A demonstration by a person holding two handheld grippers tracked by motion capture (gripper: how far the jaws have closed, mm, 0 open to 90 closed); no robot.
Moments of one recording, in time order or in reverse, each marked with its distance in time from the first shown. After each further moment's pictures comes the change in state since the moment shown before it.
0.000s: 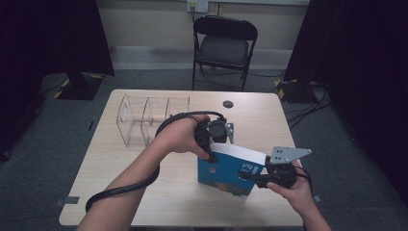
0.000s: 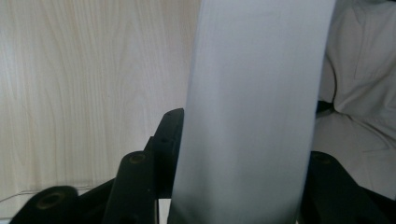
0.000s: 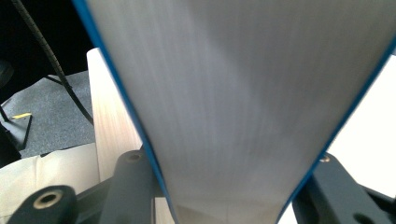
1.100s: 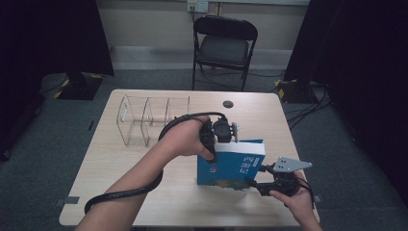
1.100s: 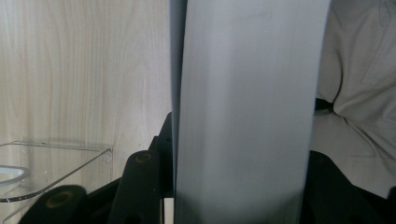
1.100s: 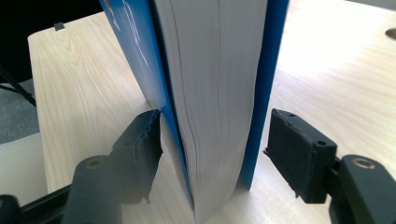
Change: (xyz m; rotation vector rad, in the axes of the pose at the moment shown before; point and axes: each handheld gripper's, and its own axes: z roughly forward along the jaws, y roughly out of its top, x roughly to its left) left arm -0.004 0.011 0.001 0.112 0.028 -0.154; right arm -0.017 -0.067 0.004 0.018 -0.144 0.104
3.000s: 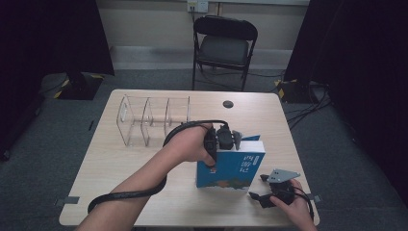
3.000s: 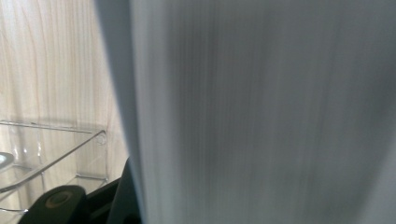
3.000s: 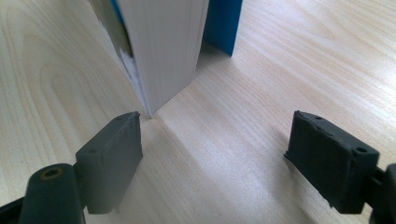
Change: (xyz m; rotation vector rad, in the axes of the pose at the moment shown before) left arm -0.004 0.005 0.023 0.117 0.017 -0.038; right arm -0.013 -0.059 0.017 0.249 -0.118 -0.037
